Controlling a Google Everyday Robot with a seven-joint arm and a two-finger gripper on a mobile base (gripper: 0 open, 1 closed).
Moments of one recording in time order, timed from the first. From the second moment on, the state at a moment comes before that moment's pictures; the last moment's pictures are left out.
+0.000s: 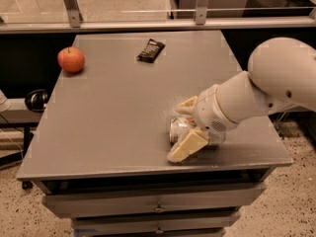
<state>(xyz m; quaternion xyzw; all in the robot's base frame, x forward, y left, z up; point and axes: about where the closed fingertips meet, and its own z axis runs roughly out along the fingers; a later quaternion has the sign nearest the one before) 0.458 -0.051 0.822 -0.61 0.72 0.17 0.29</state>
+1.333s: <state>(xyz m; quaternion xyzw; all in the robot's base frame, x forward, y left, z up) 0.497 -0.038 0.845 -0.62 0.70 0.17 0.31</state>
